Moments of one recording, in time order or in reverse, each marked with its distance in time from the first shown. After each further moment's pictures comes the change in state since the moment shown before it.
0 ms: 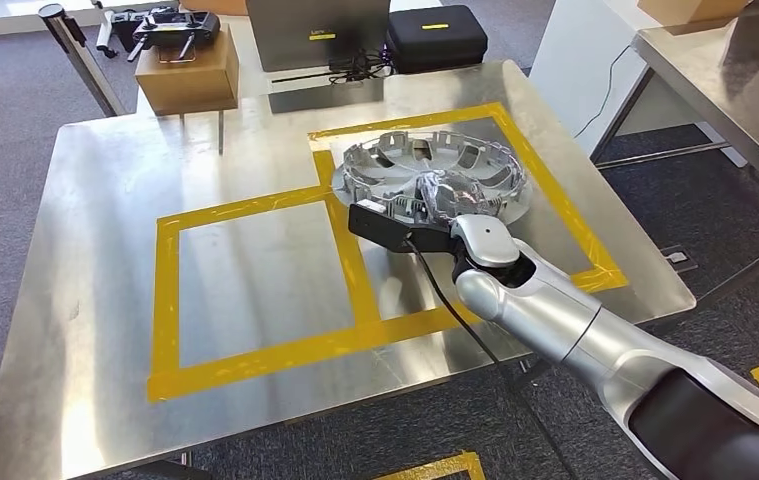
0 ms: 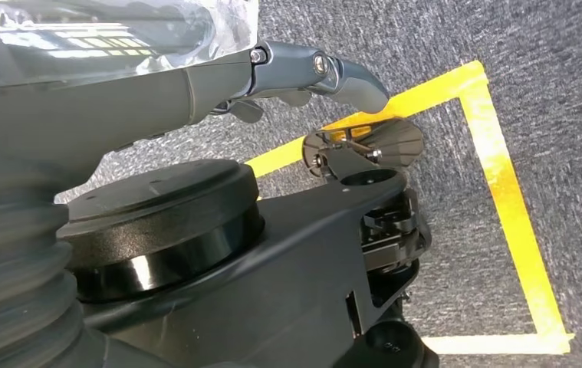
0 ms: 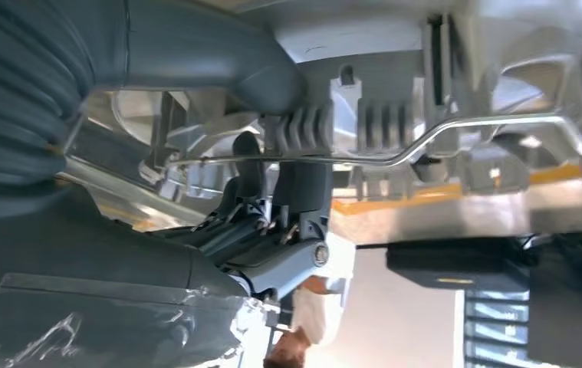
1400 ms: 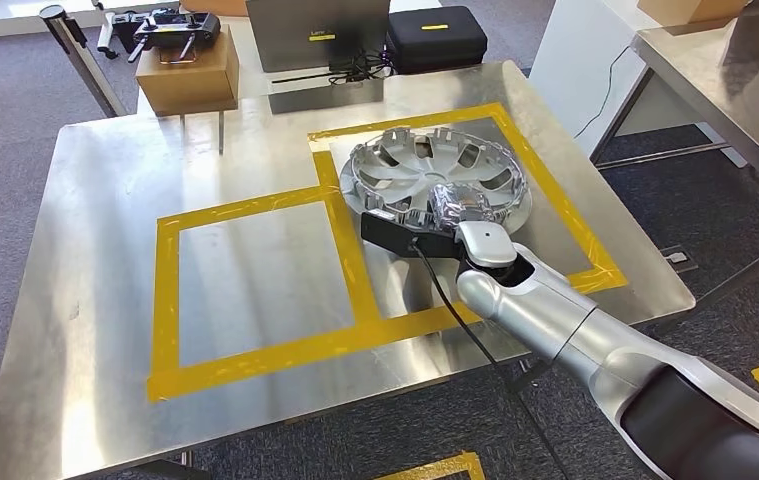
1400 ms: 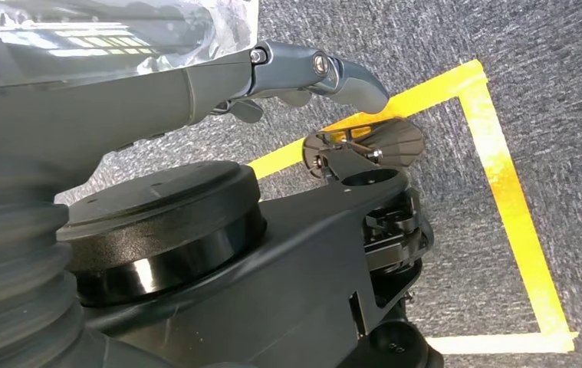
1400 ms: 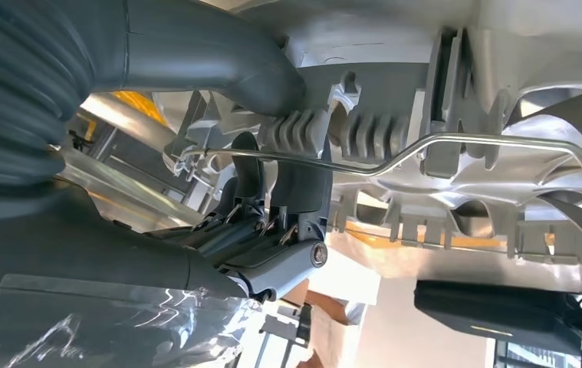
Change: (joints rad) left arm 0.001 0.000 0.000 0.009 -0.015 -0.011 -0.005; right arm 0.002 0.018 0.005 0.119 -0.003 -0.001 0.005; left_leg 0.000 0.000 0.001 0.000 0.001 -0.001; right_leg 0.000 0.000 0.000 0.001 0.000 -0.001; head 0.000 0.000
